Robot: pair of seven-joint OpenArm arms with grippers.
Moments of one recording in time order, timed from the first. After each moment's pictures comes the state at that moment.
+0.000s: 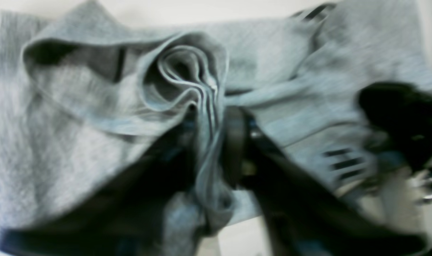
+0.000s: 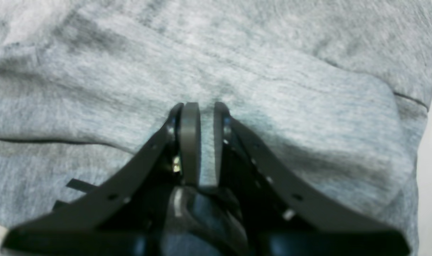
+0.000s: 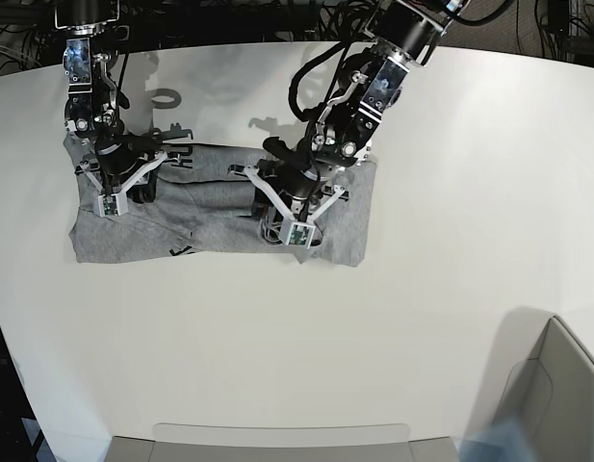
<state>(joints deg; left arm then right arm) -3.2 0.5 29.9 91.1 -20.5 12.3 39.3 -10.0 19.4 1.8 85.7 18.5 9.4 -28.7</state>
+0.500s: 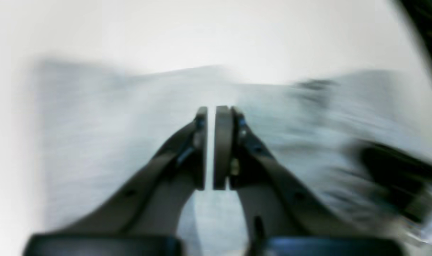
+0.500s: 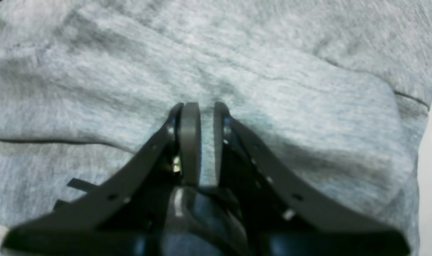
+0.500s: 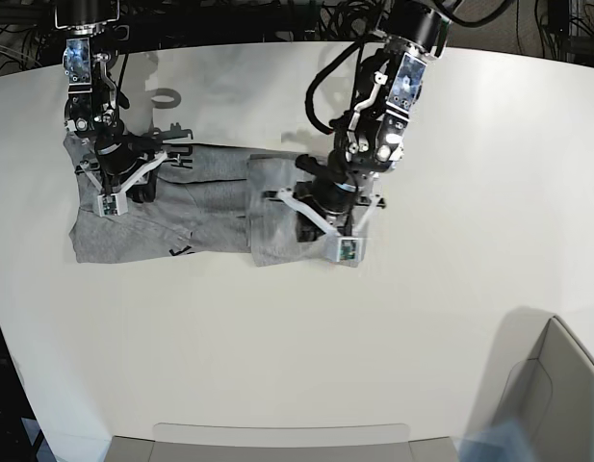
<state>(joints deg) -0.9 0.4 20.1 94.7 -20.0 12.8 38.8 -10.1 19.4 2.0 85.7 18.7 9.5 -28.6</state>
